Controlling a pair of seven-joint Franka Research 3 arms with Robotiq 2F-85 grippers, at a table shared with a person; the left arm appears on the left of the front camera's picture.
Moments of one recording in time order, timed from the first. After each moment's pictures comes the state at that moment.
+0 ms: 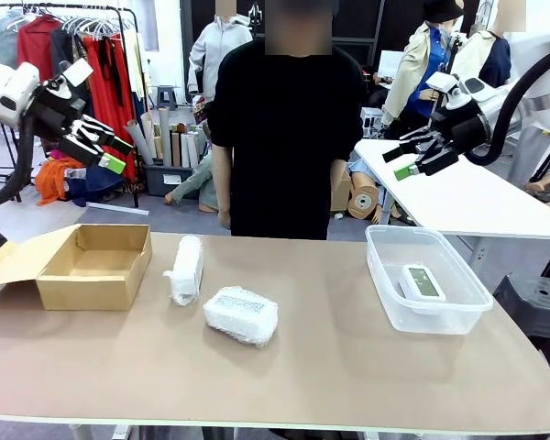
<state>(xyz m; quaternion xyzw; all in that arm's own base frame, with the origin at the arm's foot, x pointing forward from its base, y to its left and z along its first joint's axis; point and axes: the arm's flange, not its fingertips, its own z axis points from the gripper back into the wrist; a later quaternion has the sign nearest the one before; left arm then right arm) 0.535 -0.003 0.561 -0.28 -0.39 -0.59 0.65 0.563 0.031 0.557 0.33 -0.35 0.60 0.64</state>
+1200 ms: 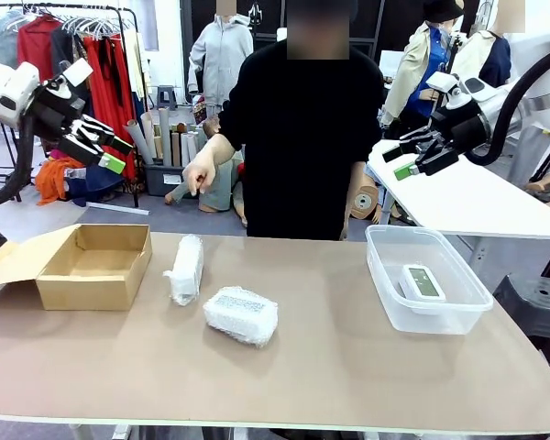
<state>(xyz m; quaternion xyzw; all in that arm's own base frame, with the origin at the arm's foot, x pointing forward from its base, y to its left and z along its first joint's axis) 0.535 -0.003 0.561 -0.28 -0.39 -0.59 0.65 0.563 0.031 0.557 0.33 -0.35 0.60 0.64</state>
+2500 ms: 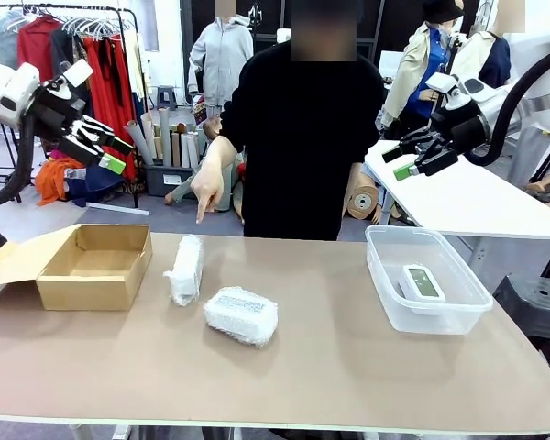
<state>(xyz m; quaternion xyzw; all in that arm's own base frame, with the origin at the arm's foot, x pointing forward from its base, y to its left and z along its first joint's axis) 0.535 -0.003 0.561 -0.28 -0.39 -0.59 0.65 0.563 0.031 0.557 0.33 -0.35 0.60 0.64</state>
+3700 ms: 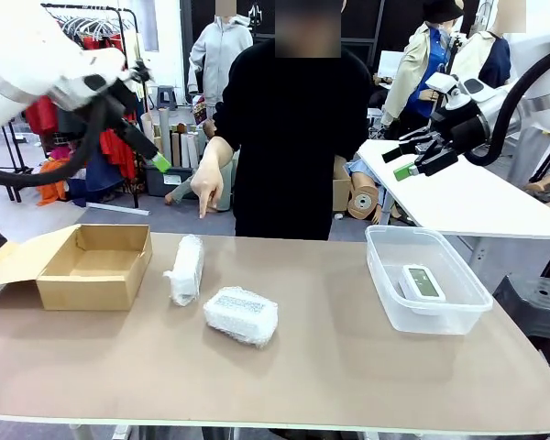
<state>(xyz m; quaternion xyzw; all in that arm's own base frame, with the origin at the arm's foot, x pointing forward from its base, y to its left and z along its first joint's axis) 0.514 -0.123 0.586 -0.12 -0.29 -0.46 0.83 0.563 0.031 0.557 0.33 -0.35 0.60 0.64</state>
